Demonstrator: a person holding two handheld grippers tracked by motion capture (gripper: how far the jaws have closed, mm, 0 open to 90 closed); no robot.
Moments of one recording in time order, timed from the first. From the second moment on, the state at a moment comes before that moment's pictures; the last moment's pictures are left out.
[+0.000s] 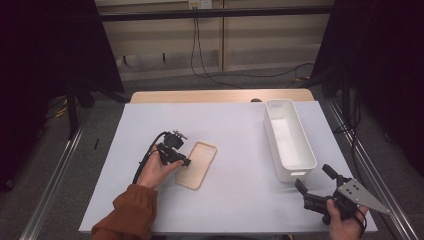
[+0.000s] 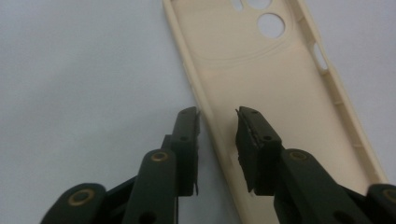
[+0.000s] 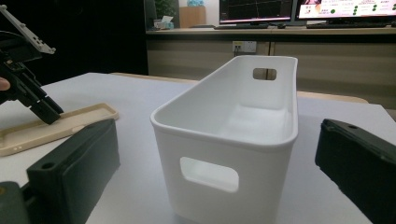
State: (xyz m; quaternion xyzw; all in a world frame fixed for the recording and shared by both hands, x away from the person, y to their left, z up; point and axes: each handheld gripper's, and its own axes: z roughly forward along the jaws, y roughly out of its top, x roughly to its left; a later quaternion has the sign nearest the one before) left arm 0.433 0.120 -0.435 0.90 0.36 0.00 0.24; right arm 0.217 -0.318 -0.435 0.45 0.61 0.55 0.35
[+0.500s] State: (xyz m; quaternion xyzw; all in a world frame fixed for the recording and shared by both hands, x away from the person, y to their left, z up) left arm 0.435 0.123 -0.436 0.89 0.38 -0.01 0.24; right arm 0.218 -0.317 -0.435 0.45 0.61 0.55 0.35
